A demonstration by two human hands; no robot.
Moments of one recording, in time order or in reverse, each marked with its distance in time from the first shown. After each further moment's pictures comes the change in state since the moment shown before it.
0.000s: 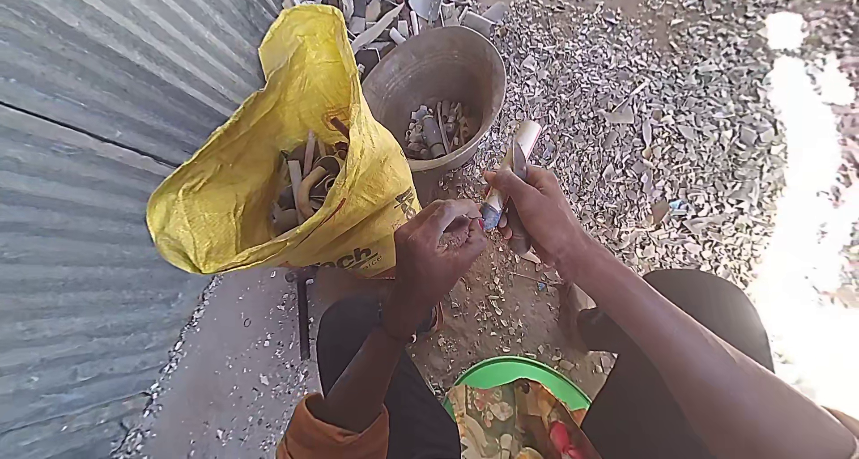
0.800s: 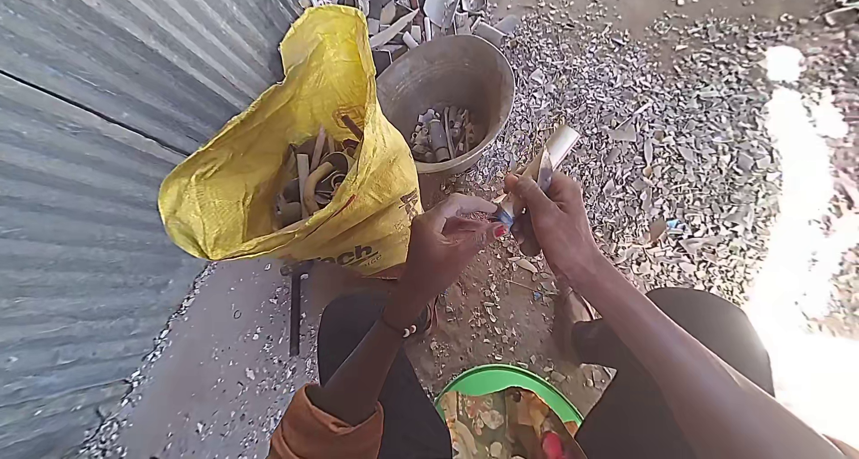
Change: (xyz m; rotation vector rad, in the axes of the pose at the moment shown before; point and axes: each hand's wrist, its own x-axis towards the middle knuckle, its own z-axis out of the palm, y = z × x) left_hand 0.005 0.000 -0.003 -0.414 -0.155 -0.374; right_hand -0.007 0.001 -0.003 -0.092 0.056 -0.230
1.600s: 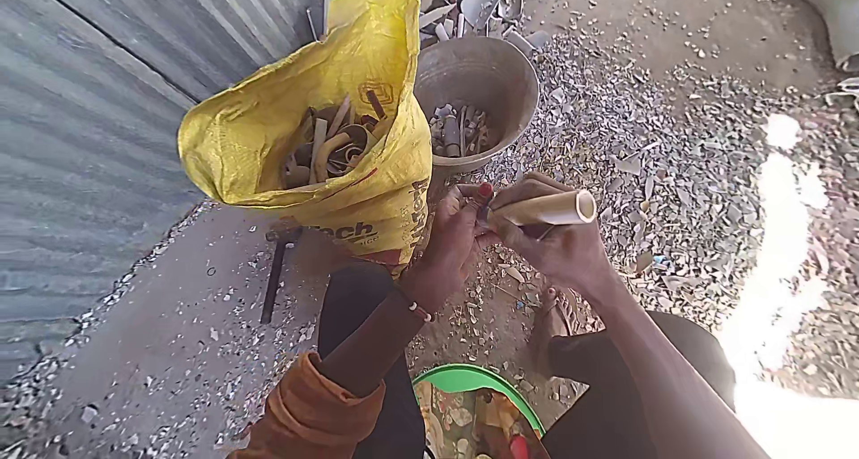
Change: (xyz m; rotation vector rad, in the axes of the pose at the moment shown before) left_hand 0.007 0.027 0.020 -0.726 0.338 -0.612; right_hand 0.002 0.000 0.001 -0.333 -0.332 -0.618
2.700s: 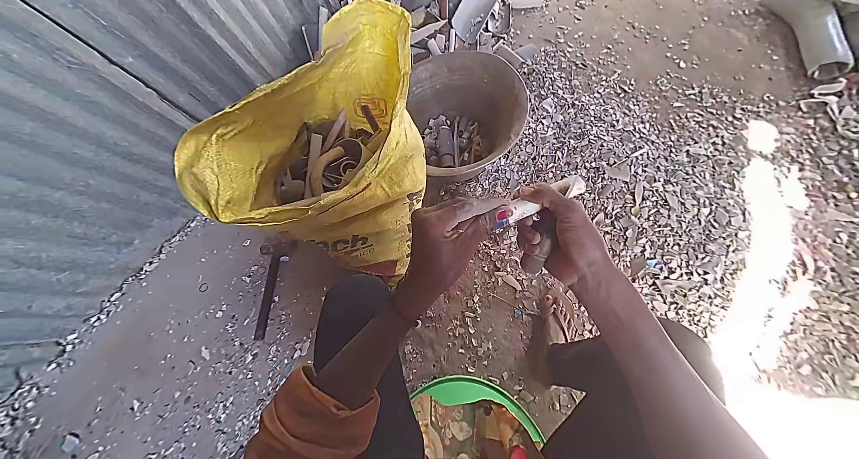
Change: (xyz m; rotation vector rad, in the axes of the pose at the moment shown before) left_hand 0.019 -0.006 -0.027 0.707 -0.171 1.037; right_hand 0.013 -0.004 -0.009 0.801 0.384 0.946
